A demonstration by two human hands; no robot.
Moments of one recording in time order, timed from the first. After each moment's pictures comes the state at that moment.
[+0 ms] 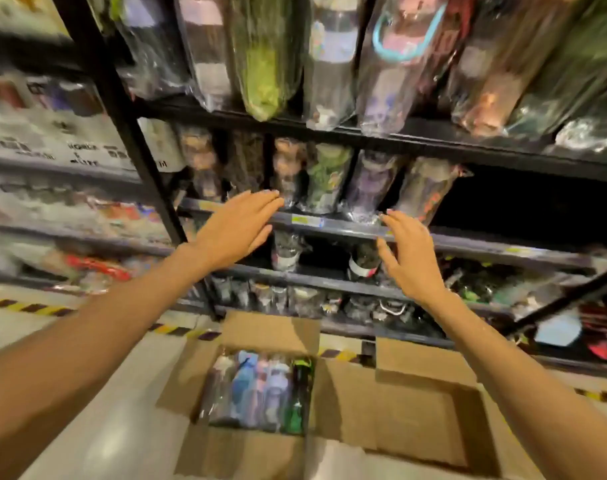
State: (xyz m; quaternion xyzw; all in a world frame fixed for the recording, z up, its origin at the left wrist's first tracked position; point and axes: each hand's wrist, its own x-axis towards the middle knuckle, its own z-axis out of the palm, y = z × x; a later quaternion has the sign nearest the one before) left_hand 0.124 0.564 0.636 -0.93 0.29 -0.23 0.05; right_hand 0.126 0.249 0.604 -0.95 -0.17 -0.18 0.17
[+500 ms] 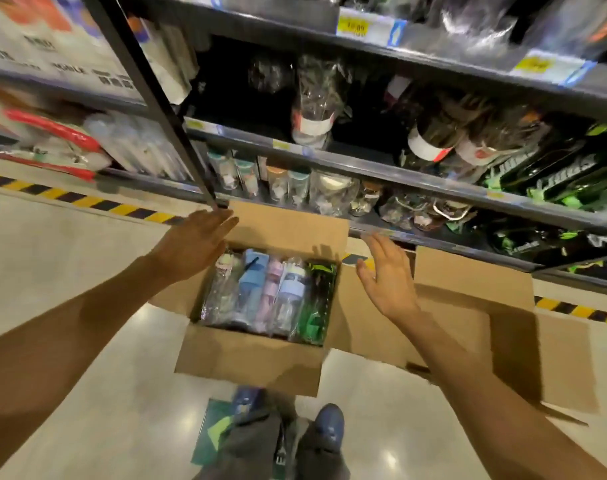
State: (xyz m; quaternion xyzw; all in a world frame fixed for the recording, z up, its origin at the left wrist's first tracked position) left_hand 0.056 0.652 0.274 -0.98 0.22 -0.01 0.00; right_hand 0.062 0.302 0.269 -0.97 -0.12 0.06 0.19
